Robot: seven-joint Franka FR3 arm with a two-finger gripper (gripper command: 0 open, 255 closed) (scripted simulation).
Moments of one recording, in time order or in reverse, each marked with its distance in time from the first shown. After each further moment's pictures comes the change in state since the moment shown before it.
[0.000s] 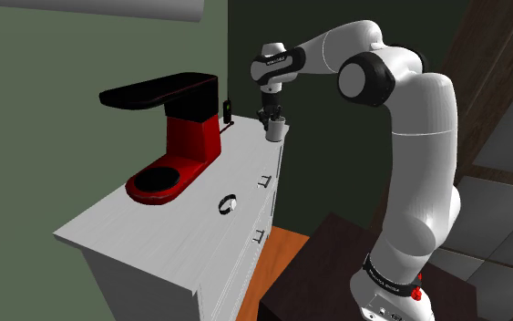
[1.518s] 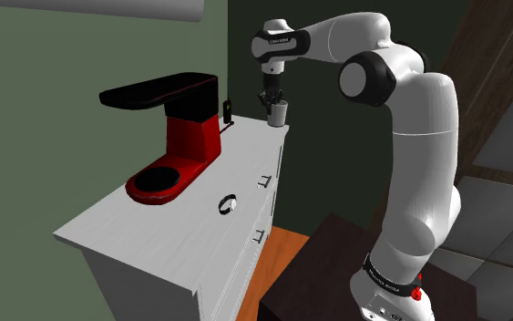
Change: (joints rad) arm -0.007 -0.006 -0.004 0.181 -0.001 -0.186 -0.006
